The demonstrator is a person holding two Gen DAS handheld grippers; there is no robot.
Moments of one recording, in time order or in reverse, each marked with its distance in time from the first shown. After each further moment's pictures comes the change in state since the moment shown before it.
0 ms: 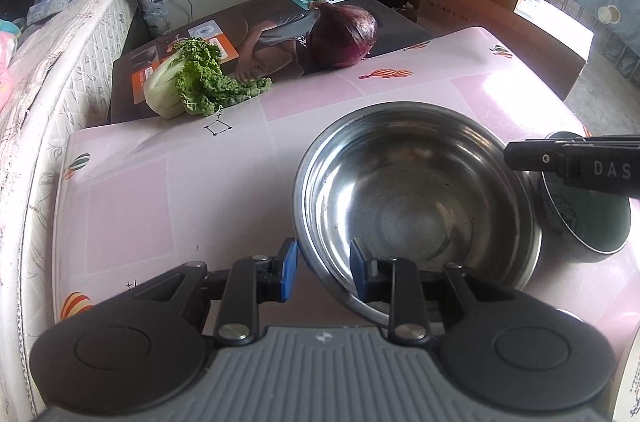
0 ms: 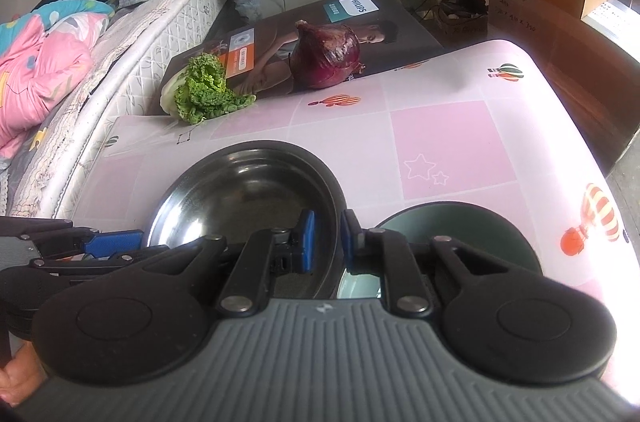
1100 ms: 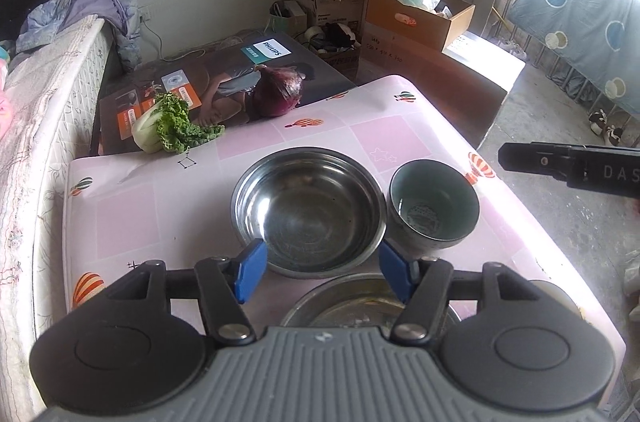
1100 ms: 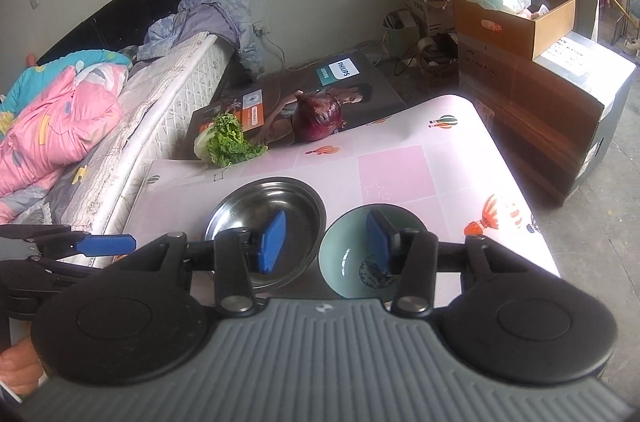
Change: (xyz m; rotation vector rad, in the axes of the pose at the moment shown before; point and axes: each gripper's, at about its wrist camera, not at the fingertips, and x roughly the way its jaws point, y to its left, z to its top) left arm -0.141 -0.046 -0.016 0.025 -0.094 -0.123; right arm -0.189 -0.023 -0.021 0.032 -0.148 0.006
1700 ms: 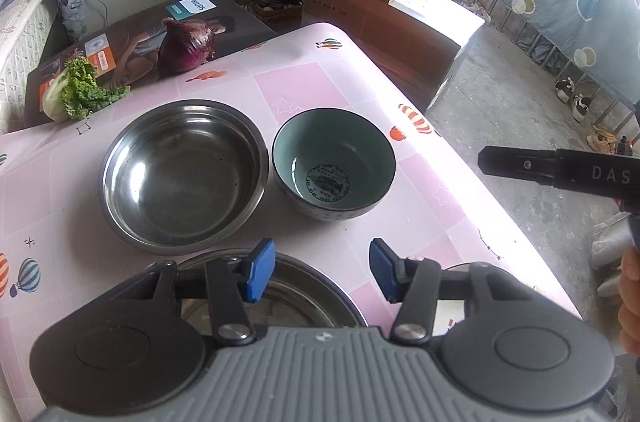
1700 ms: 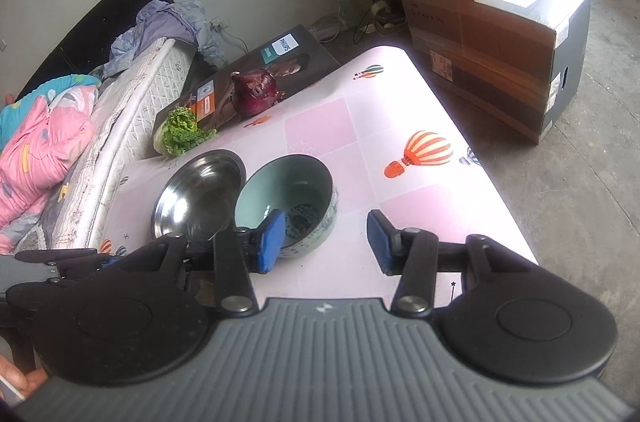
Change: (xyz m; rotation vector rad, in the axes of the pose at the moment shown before) left arm 0.069 -0.079 -0.006 0.009 0.129 -0.119; right arm -0.013 -0.102 -0.047 0.185 0.069 -0.028
